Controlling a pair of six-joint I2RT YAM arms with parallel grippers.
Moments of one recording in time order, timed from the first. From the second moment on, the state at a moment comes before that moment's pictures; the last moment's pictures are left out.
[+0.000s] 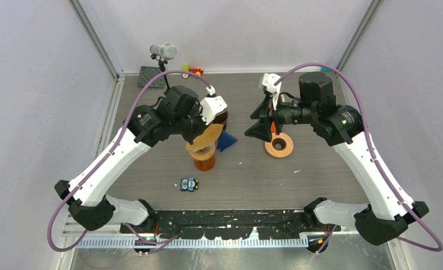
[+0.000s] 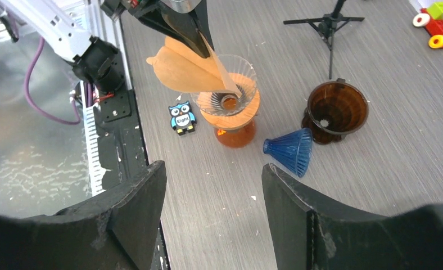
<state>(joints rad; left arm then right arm) -0.80 1.32 1.63 -1.08 0.02 0.27 0.52 1.17 1.54 -0.82 -0.72 -0.24</state>
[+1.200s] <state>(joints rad) -0.65 1.55 1.77 -1.33 0.19 0.29 1.05 1.52 1.81 -1.08 -0.35 -0.66</state>
